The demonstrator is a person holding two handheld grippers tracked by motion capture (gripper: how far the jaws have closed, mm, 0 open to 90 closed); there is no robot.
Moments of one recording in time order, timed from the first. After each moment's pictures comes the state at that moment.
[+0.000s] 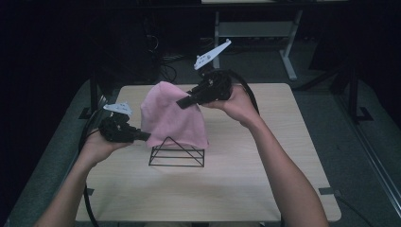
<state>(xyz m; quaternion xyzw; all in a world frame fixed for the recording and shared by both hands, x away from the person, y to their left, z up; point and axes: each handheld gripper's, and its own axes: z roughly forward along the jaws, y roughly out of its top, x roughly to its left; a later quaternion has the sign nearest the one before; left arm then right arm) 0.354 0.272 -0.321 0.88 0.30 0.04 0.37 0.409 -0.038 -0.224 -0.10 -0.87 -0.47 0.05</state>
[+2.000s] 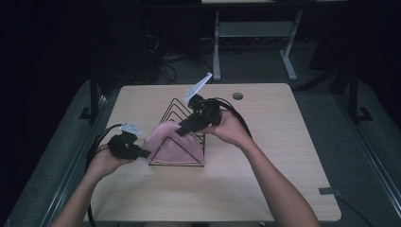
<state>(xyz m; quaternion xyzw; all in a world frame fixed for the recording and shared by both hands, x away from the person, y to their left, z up) 0.348 0.272 -0.387 0.91 0.30 0.03 0.29 0.395 -0.014 -0.295 -0.11 -0.91 -0.40 0.06</state>
